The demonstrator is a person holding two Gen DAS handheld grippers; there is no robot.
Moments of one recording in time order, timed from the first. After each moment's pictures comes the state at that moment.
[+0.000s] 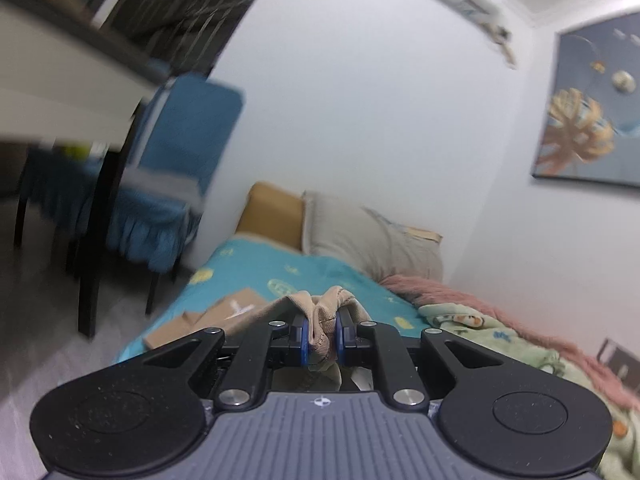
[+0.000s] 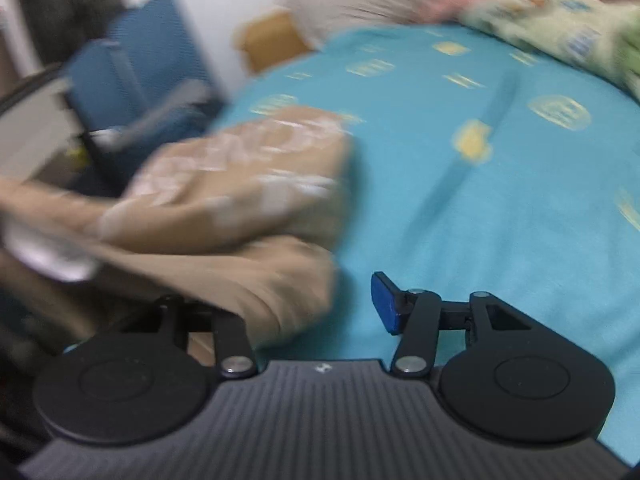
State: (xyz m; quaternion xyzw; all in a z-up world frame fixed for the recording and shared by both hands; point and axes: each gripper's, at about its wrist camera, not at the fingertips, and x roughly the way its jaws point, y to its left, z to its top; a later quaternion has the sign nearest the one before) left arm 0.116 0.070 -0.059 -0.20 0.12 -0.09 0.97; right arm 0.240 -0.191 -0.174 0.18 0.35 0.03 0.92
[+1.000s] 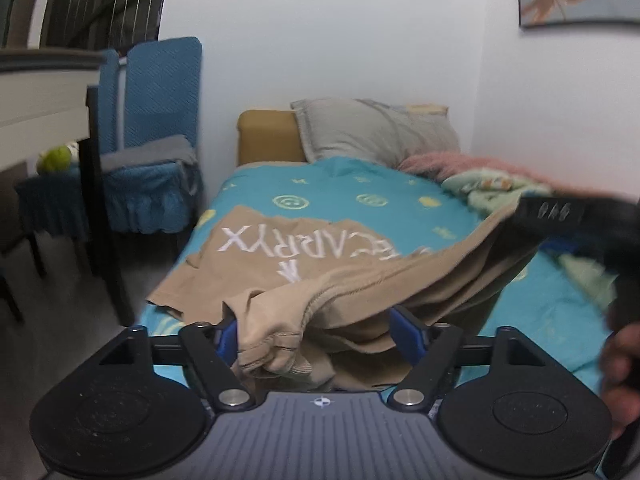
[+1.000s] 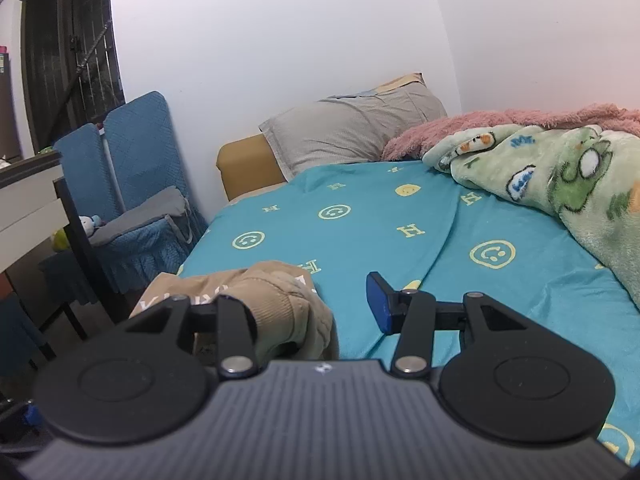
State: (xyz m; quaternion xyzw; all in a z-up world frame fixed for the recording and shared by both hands) left arm 0.141 -0.002 -0.087 0.00 0.24 -0.07 0.97; right arm 0.190 -0.202 -0.087 0.13 0.16 -0.02 0.98
